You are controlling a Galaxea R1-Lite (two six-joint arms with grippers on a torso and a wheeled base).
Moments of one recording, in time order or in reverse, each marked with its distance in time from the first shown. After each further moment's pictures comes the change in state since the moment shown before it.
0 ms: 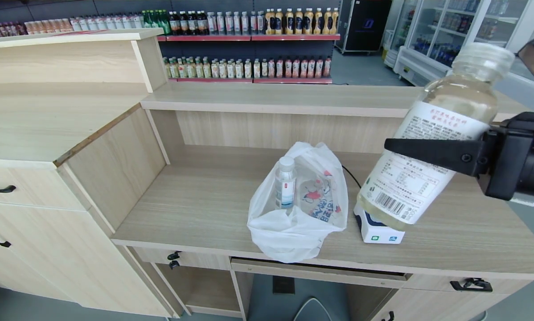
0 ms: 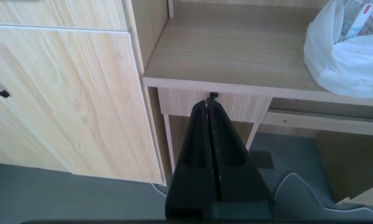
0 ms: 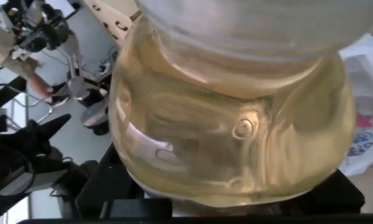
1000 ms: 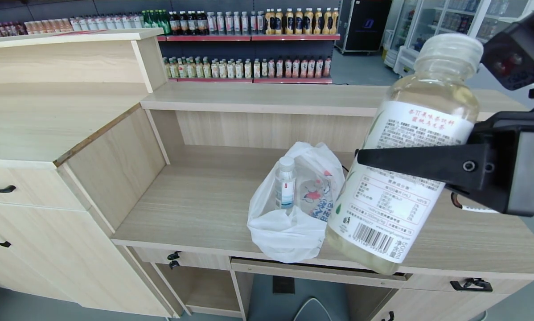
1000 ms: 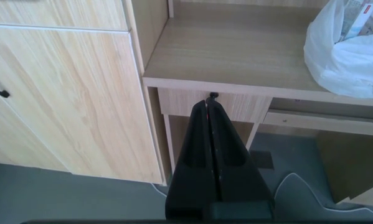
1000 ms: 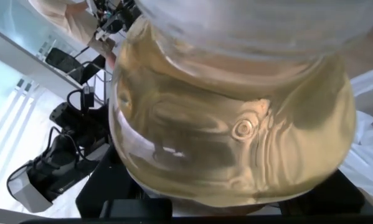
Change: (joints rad) left arm 0.001 0.000 0.000 0.000 0.000 0.000; right arm 0.150 0.056 -0.061 0.000 0.190 0.190
